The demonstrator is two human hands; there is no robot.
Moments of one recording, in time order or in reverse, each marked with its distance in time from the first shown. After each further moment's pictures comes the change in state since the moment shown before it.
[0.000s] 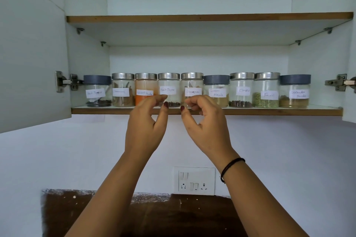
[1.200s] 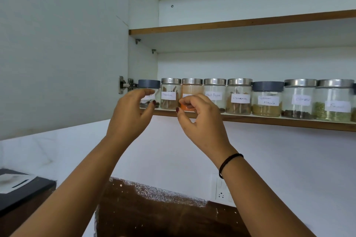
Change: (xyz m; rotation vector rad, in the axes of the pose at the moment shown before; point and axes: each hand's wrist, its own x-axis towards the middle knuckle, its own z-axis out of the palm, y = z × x) left_hand 0.033 -0.041 -0.129 0.475 -0.008 -0.076; right_hand 0.014 -0.061 0.079 0.165 -0.150 -0.149
